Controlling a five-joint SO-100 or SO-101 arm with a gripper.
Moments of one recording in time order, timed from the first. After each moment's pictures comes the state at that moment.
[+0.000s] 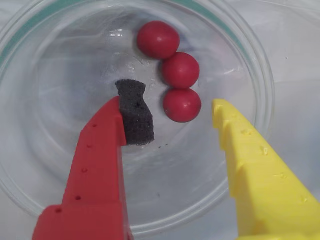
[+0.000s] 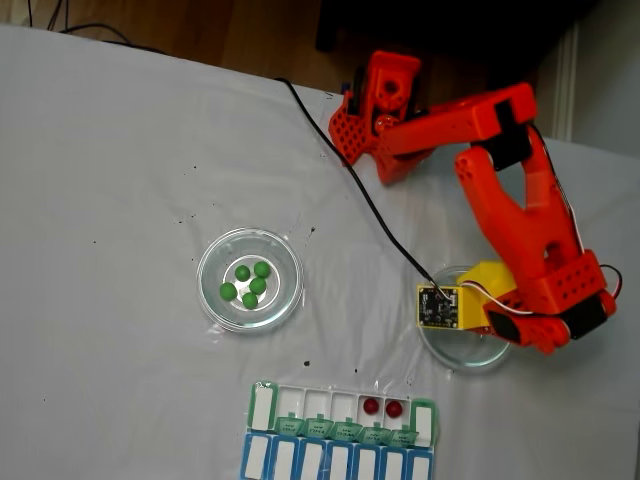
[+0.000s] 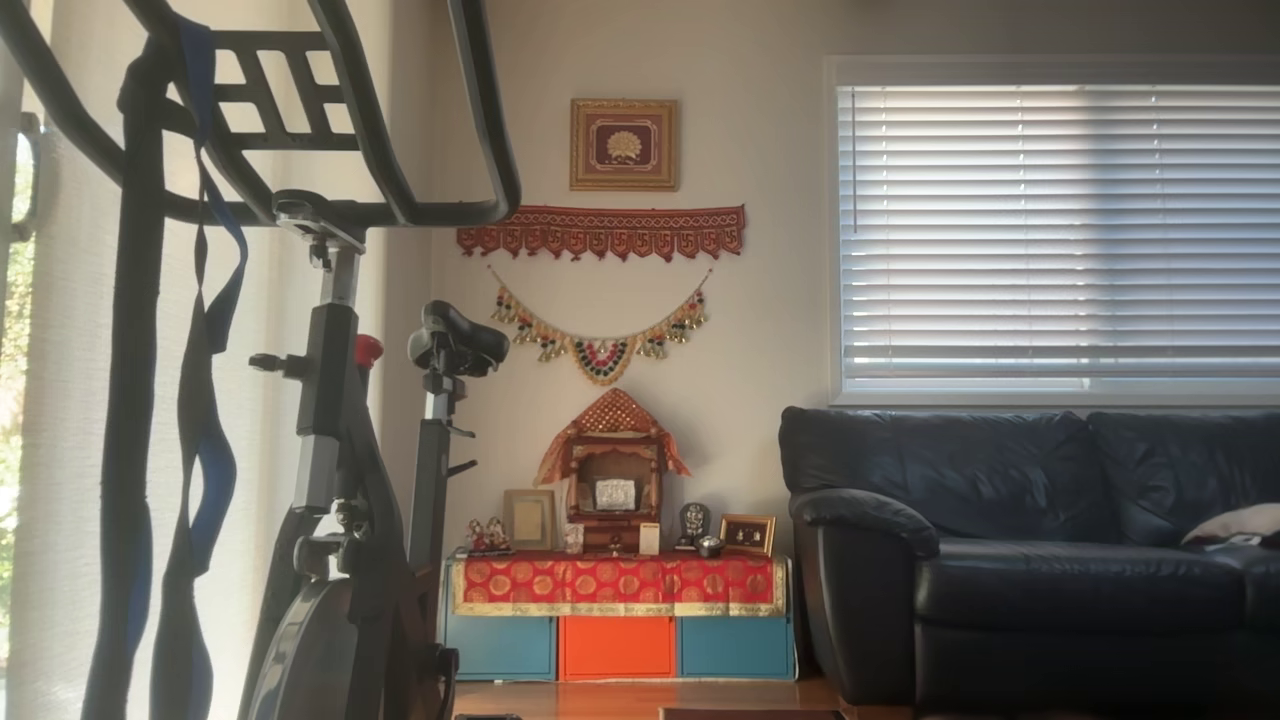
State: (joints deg) arm -39.9 88.2 85.0 99.9 25.9
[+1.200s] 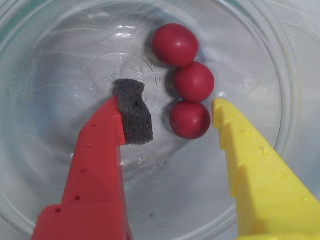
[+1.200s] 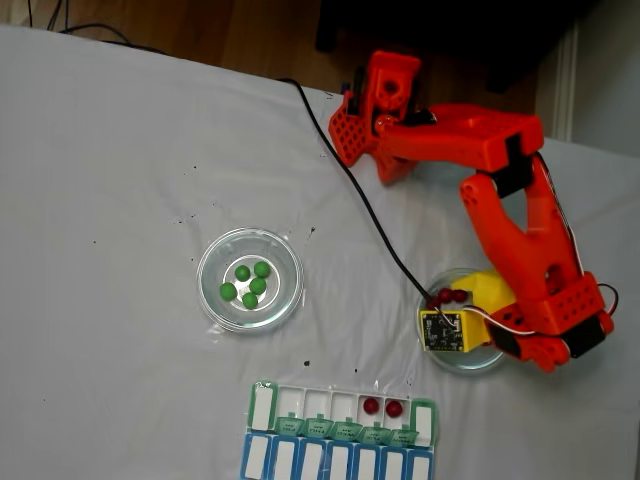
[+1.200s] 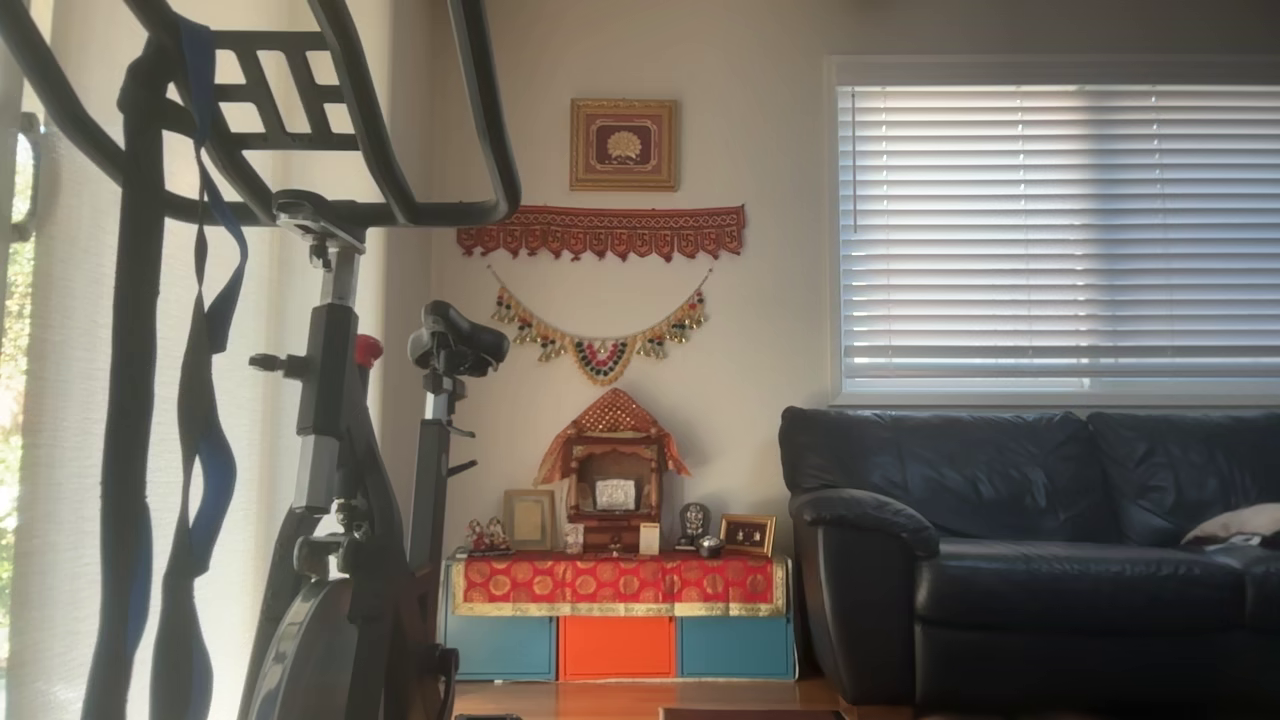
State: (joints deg) arm -39.9 76.5 78.8 102.1 21.7
